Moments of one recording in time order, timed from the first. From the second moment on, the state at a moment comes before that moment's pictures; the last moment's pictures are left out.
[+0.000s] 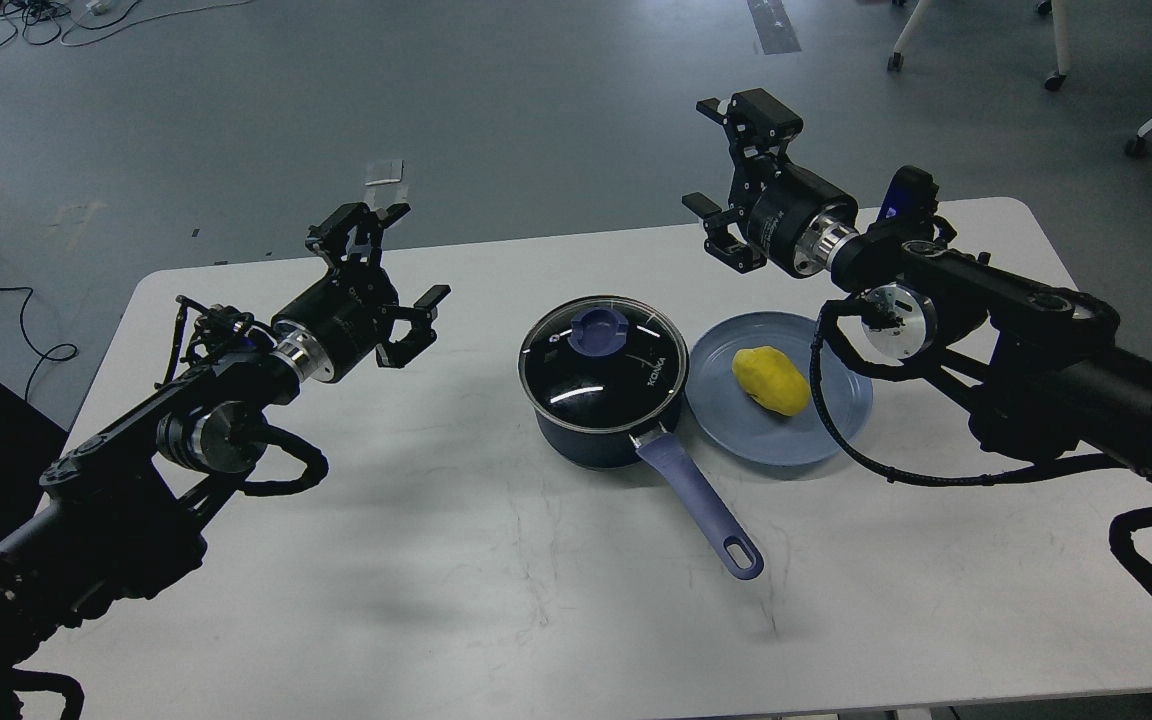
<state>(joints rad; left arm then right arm) -0.78 0.39 -0.52 -0.85 0.05 -0.32 -0.20 0.90 -0.21 0.50 0.86 -0.22 0.06 0.20</state>
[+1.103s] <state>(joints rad) -0.78 0.36 -0.54 -0.83 0.05 -0.30 -0.20 0.92 -0.19 0.50 0.84 -0.22 0.07 0.20</state>
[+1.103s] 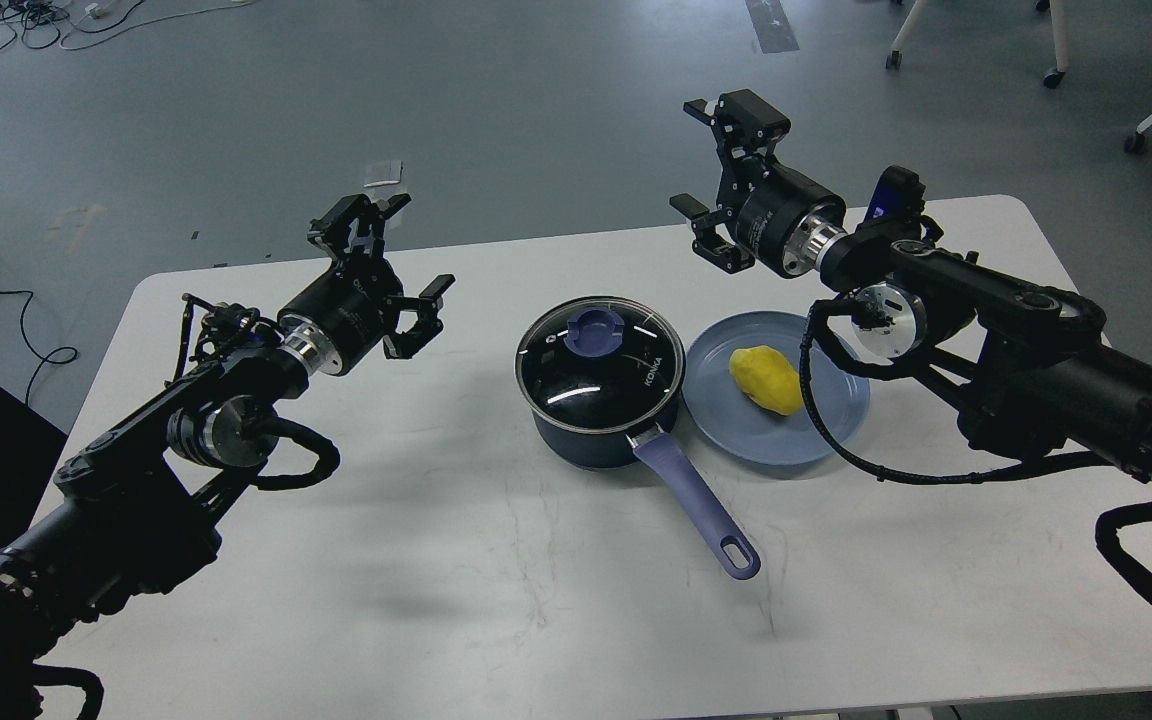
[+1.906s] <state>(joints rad) -0.78 0.35 -0.54 -0.84 0.05 -0.29 -0.18 0.93 -0.17 0.50 0.78 -0.19 0.08 0.18</state>
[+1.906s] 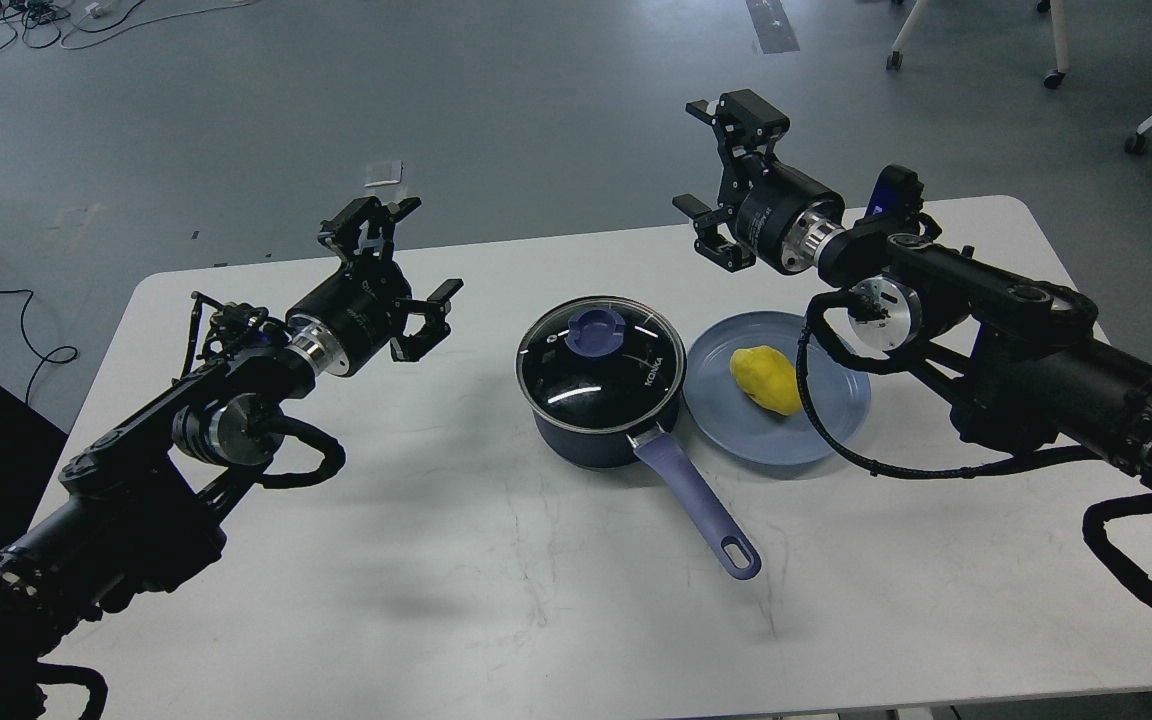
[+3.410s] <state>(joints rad) -1.00 0.21 -0.05 -0.80 1.76 0.42 -0.49 0.83 -0.27 0.68 0.67 -0.12 0.07 0.14</state>
